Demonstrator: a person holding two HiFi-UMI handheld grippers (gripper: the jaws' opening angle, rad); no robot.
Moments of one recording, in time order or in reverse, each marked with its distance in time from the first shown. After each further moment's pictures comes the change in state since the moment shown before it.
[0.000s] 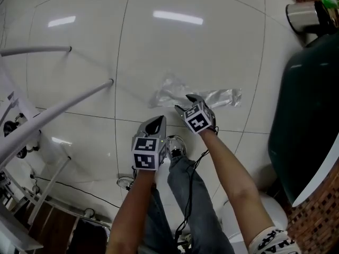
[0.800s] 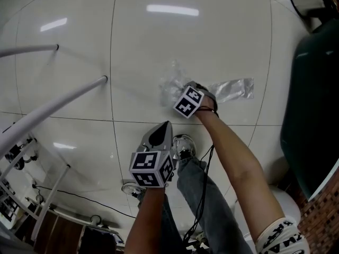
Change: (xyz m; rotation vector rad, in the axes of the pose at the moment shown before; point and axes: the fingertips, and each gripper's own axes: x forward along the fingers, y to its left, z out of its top) left arm 0.002 0.005 -0.034 -0.183 -0.076 -0.051; right arm 0.103 -0.031 -0.030 -0.290 0.269 -0.150
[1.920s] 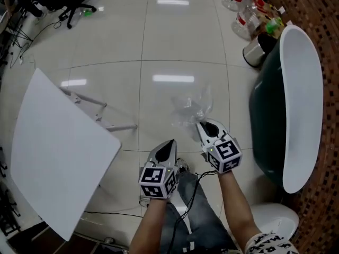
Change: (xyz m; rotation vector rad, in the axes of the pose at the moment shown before) left arm -0.315 -0.251 0.235 0.261 -0.295 -0.122; right arm -0.692 -0.040 0.090 0.492 -0.976 -0.175
